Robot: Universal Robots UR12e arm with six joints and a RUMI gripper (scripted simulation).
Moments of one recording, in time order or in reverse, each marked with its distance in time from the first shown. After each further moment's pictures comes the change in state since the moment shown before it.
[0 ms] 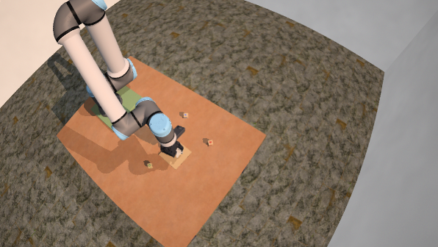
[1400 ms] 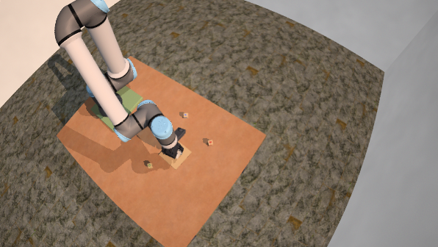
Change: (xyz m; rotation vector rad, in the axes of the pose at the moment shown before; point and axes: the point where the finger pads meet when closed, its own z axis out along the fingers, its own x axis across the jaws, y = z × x) arm 0.000 0.000 0.024 0.000 0.000 0.000
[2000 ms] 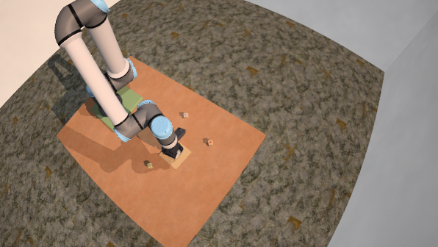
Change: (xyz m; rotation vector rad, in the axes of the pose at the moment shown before) arm 0.000 0.000 0.000 0.000 0.000 0.000
